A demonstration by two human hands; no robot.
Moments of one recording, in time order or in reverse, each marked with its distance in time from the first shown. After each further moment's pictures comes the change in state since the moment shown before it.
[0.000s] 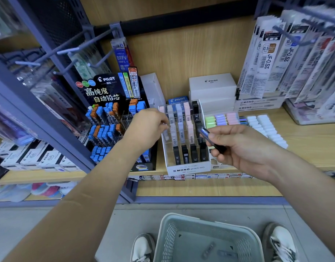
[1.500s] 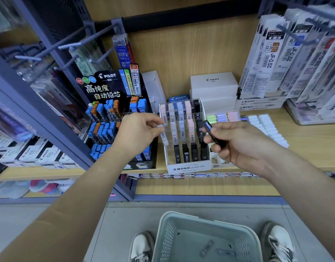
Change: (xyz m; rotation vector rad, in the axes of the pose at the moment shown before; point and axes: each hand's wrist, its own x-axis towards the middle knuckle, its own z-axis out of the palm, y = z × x) left_hand -0.030 0.000 -0.013 -0.409 0.063 -0.285; right_hand 0.007 -0.002 0.005 0.031 0.061 0.022
